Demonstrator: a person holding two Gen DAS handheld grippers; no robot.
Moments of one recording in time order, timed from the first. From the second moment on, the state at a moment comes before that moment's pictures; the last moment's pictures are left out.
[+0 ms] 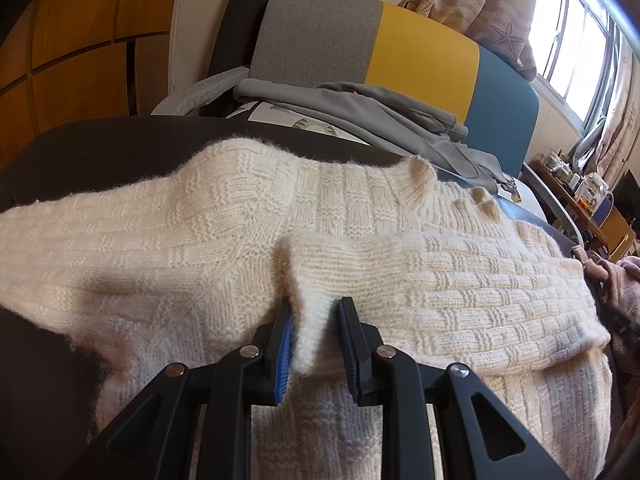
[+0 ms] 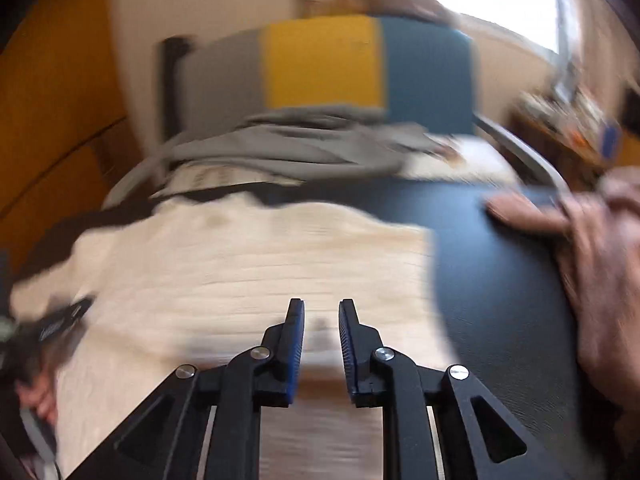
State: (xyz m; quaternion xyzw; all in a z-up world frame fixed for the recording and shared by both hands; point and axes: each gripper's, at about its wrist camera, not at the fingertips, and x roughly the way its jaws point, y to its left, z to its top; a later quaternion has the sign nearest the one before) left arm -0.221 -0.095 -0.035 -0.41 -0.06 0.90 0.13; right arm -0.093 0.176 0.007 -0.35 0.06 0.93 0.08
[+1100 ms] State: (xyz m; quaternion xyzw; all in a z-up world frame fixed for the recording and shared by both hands) left arm -0.210 -0.485 -0.049 -0.34 -0.48 0.80 -0.11; right arm -0.115 0.139 -0.040 -0.39 -0.01 0.92 0.07
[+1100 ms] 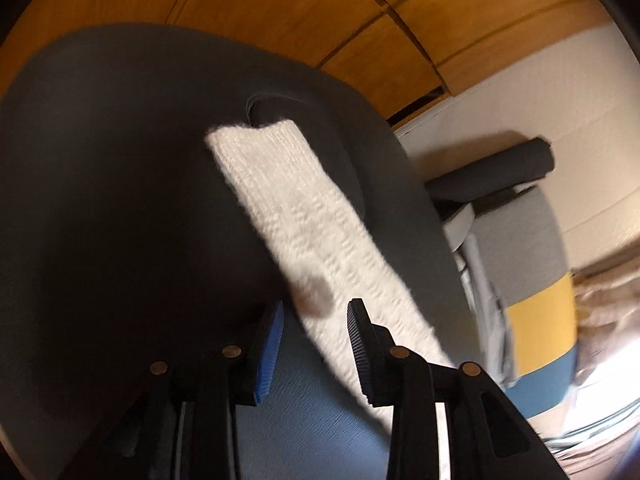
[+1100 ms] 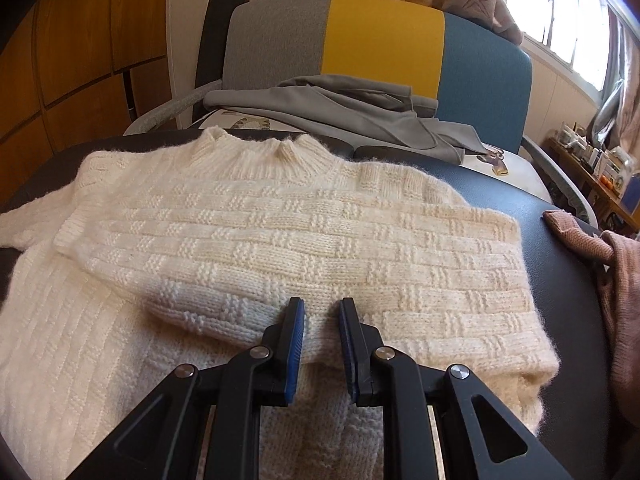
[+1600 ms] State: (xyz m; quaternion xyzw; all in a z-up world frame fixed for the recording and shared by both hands) left arm -0.240 -0.484 -0.040 -0.34 -0.46 0.81 -0.15; right arm -0.116 0.141 -0.040 -0.39 0.00 0.92 0.07
